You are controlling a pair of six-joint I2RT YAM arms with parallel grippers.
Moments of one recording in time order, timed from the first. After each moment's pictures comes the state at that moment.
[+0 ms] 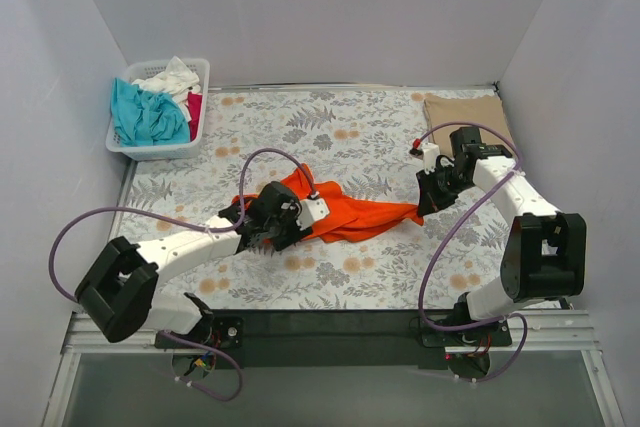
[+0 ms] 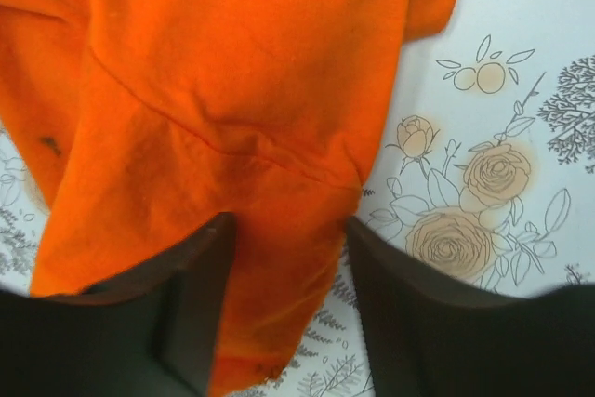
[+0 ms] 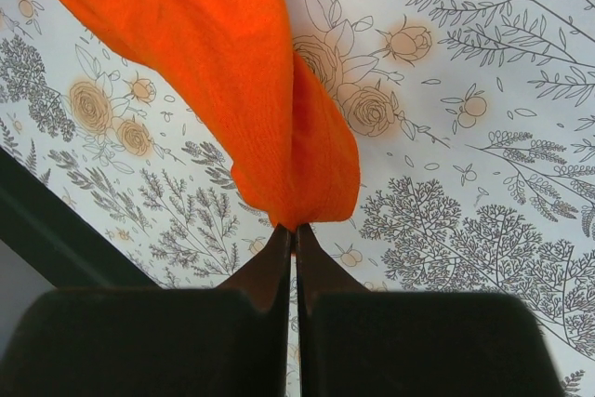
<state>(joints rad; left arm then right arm) -0.75 1.31 0.71 -0.28 0.04 0.46 0.09 1.50 1.07 -0.90 -0.53 -0.43</state>
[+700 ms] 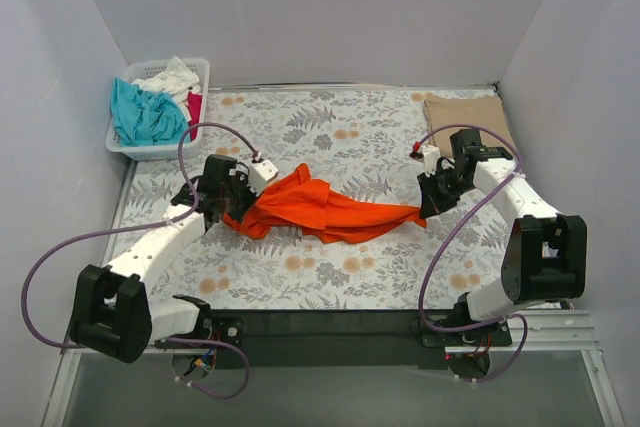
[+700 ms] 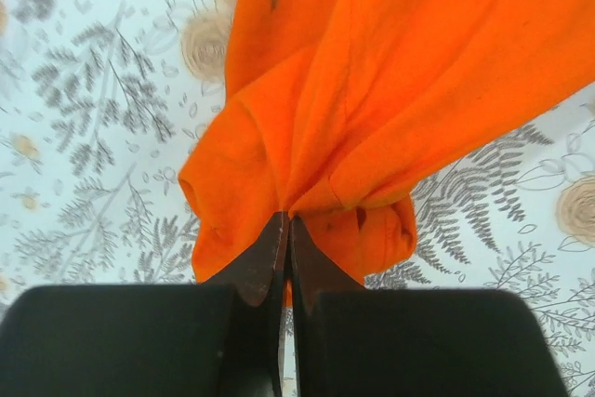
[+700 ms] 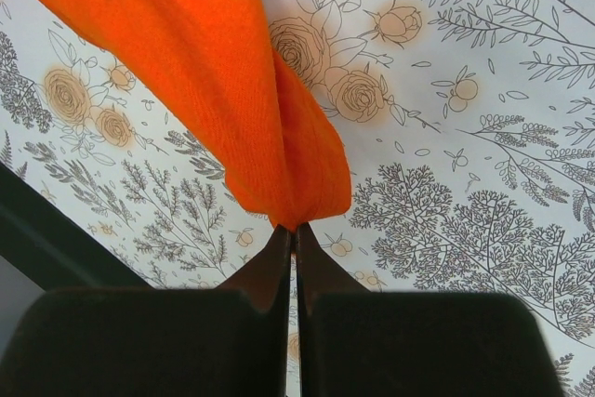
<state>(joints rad) -0.33 1.20 0.76 -0.41 0.15 0.47 0.09 1.49 1.05 -0.90 -0.49 -0.45</state>
